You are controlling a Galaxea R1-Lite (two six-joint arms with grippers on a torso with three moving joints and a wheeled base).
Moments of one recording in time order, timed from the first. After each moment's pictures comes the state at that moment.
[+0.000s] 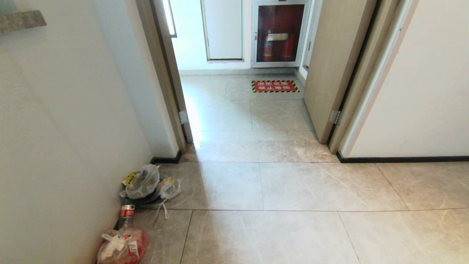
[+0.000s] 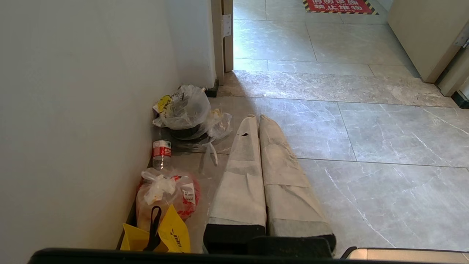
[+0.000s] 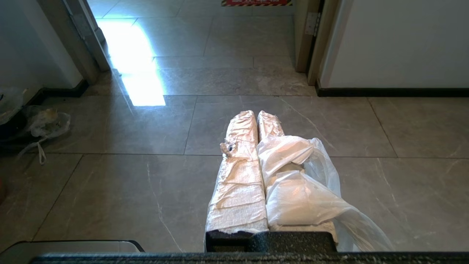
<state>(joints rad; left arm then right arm) 0.00 0.00 0.00 0.00 0.00 -0.01 -0.01 0.00 0.00 0.00 0.00 -0.02</state>
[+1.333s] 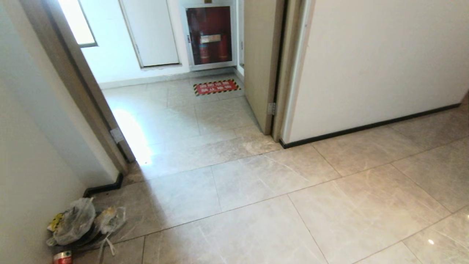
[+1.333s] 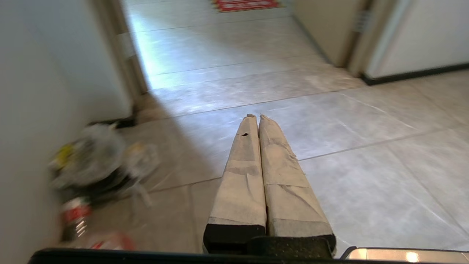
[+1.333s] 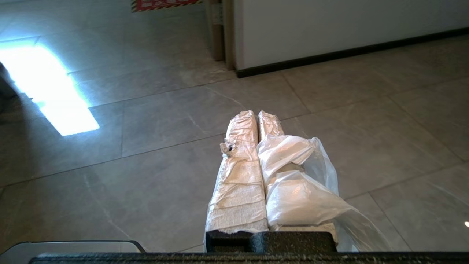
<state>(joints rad) 0.00 0.00 0.00 0.01 0.00 -0.01 -0.01 0.00 0.00 0.00 0.00 -0.01</state>
